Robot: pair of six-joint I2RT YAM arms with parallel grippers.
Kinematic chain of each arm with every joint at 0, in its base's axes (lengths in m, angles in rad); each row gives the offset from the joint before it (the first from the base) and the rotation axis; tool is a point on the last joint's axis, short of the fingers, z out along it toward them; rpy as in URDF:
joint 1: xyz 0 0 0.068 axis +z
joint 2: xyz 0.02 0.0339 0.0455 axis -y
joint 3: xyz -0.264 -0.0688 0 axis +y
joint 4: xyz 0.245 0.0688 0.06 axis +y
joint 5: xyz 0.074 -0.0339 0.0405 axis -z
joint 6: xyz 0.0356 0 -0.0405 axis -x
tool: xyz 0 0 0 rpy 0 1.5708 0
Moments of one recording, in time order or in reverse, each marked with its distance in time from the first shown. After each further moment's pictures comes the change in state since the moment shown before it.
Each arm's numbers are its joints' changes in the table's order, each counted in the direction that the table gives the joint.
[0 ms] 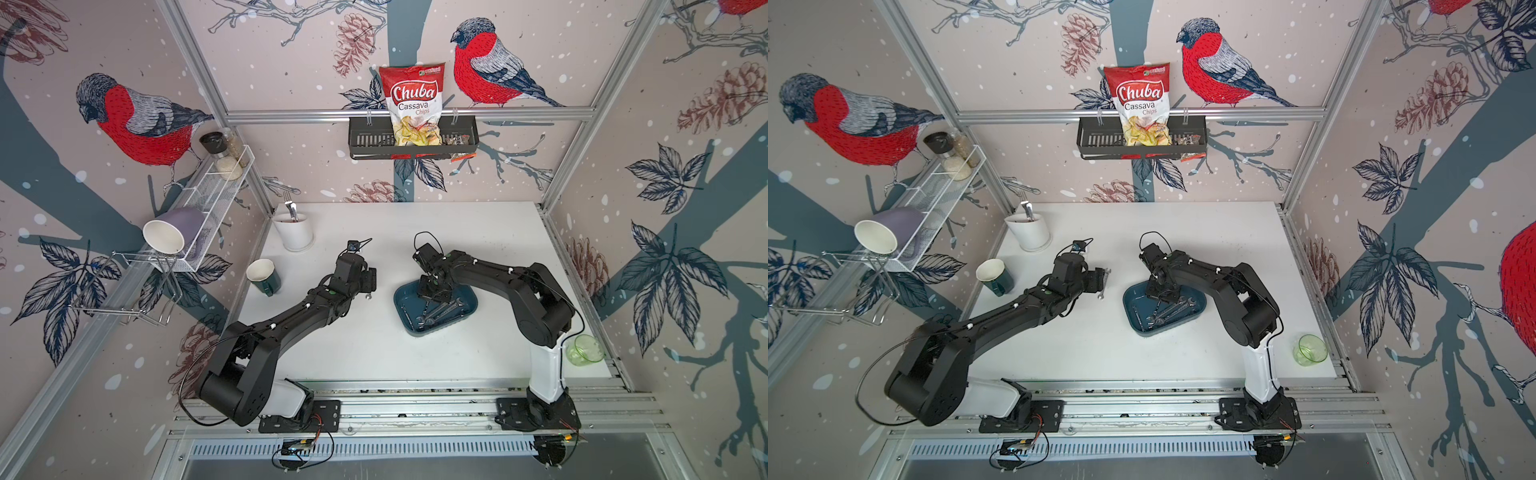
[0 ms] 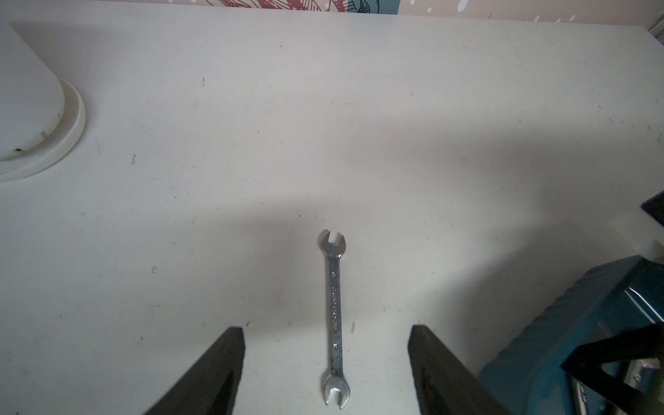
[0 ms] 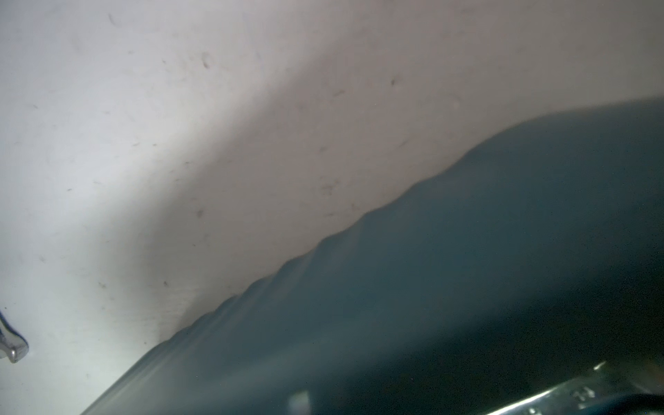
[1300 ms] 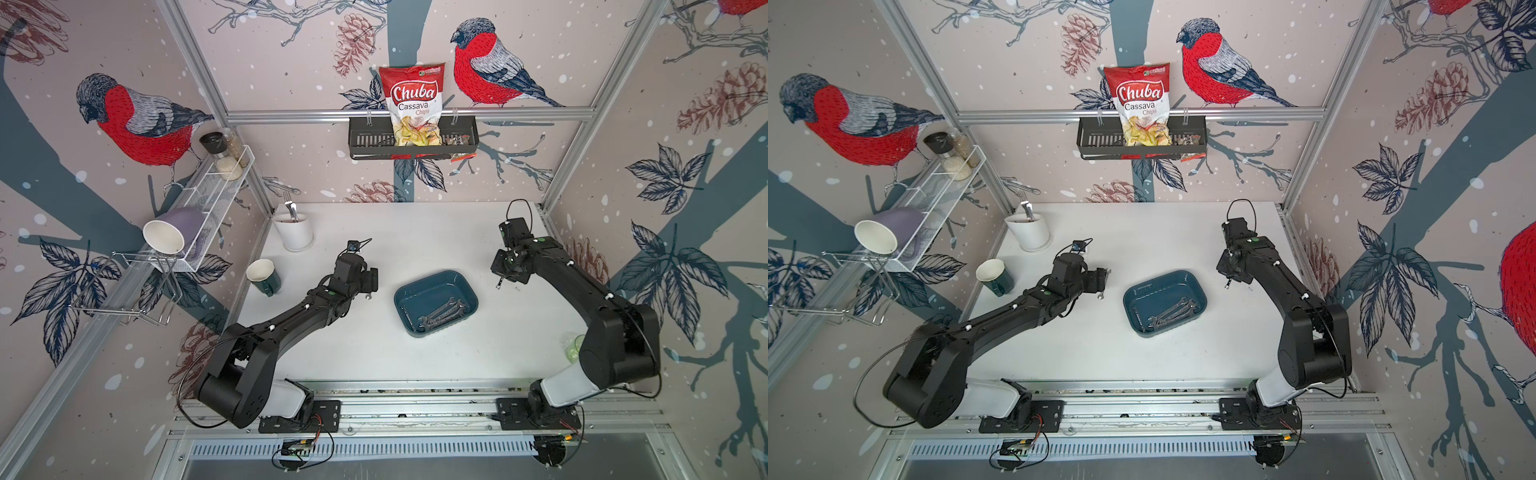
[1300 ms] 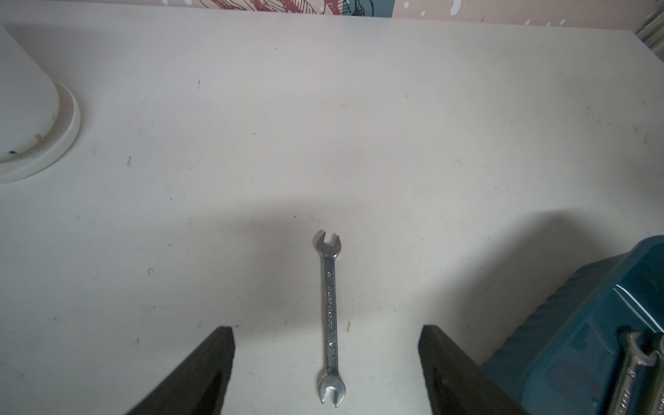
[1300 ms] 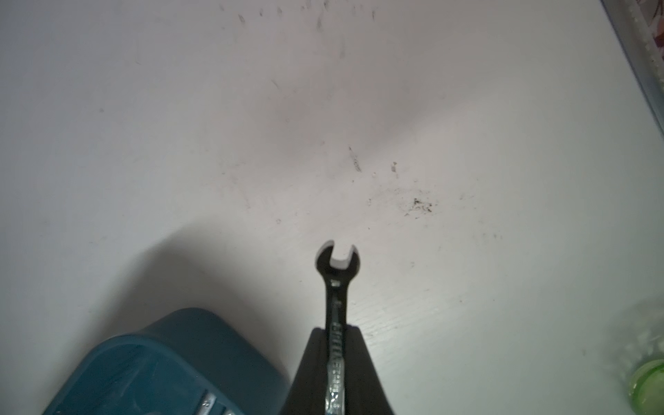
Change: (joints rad) left arm -0.010 0.025 -0.002 0.000 0.014 0.000; right arm -0.520 0.434 0.174 0.117 0.171 0.309
